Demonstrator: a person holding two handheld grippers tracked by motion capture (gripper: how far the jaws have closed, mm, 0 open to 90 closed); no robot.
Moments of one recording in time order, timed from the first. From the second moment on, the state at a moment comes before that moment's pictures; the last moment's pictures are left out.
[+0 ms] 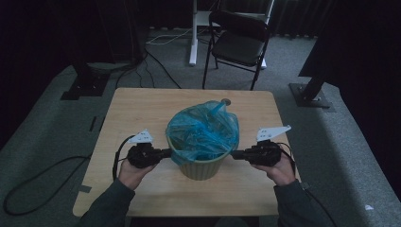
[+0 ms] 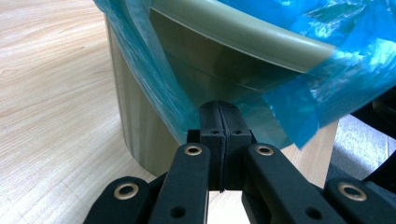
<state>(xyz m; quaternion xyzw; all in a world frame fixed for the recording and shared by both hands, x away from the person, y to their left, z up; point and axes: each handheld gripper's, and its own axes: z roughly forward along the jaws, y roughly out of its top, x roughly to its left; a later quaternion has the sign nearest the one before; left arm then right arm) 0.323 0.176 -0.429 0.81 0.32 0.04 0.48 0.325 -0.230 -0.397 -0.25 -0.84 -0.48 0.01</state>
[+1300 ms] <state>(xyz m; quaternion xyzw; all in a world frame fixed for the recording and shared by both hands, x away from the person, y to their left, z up) 0.332 0.169 -0.452 0.83 0.35 0.04 0.43 0.334 -0.215 -0.416 -0.25 -0.86 -0.44 0.04</state>
